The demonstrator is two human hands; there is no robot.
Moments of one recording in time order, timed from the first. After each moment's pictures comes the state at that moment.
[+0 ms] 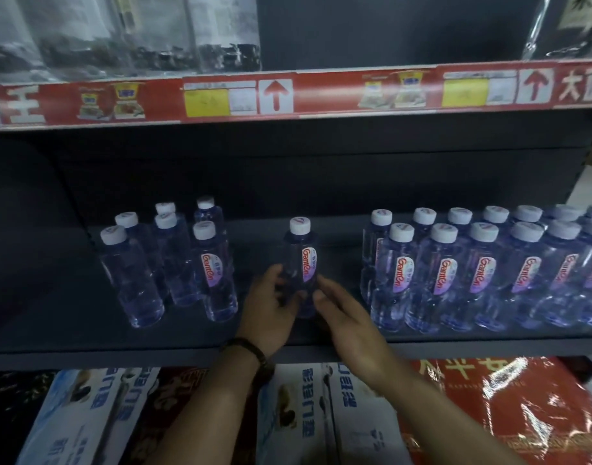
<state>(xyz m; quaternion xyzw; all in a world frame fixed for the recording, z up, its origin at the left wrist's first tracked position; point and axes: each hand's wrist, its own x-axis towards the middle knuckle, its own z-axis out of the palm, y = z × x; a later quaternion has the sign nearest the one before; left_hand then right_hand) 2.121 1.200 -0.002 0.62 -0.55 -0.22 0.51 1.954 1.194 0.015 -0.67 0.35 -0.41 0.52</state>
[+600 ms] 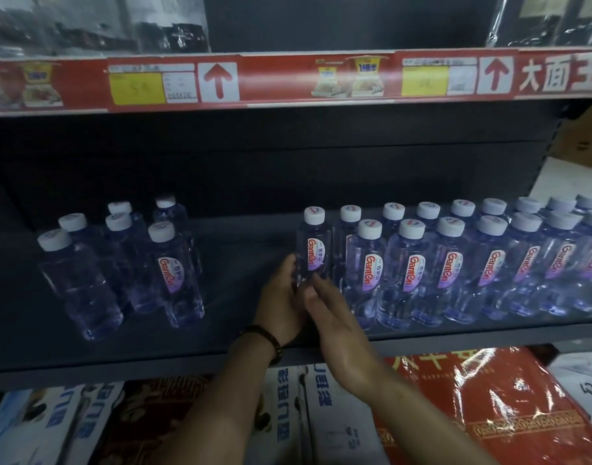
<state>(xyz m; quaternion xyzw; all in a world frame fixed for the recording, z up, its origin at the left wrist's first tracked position) 2.061 1.162 0.008 0.52 -0.55 -0.37 0.54 1.929 1.195 0.019 -0.65 0.39 -0.38 0.53</state>
